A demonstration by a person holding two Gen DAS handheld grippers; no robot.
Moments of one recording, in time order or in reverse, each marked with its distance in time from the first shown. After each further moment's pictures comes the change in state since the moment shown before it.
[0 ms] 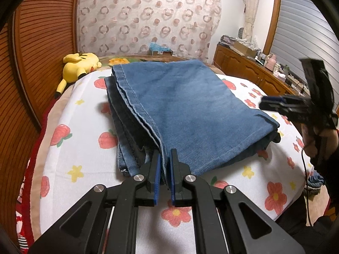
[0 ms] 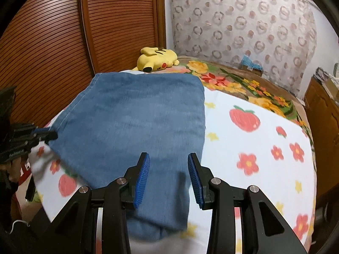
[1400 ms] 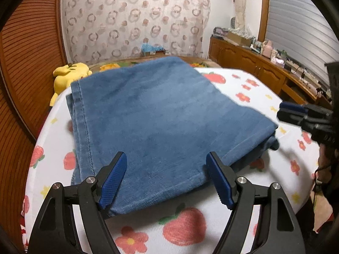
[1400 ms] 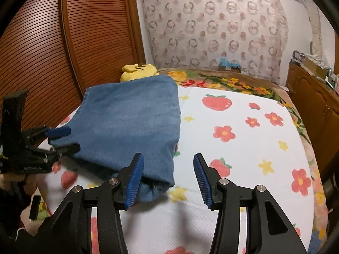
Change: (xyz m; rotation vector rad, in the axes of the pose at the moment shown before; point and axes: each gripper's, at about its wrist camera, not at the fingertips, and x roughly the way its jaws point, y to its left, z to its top) left arm 0.042 -0.064 0.014 0.103 0.021 0.039; right arm -0.043 -0.016 -0.057 0.161 -0.112 -0.069
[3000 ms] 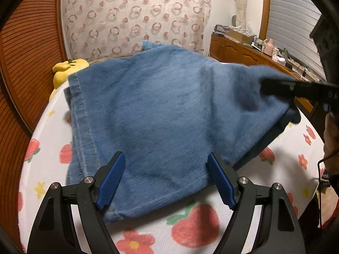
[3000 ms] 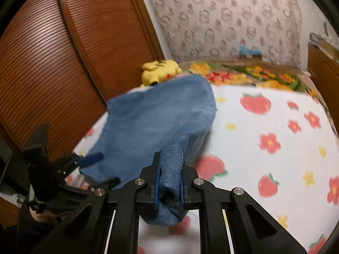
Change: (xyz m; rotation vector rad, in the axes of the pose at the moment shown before) left arm 0.010 0.000 -0.007 -0.005 0.004 0.002; right arm 0.039 0.017 0.043 0.068 0.037 0.192
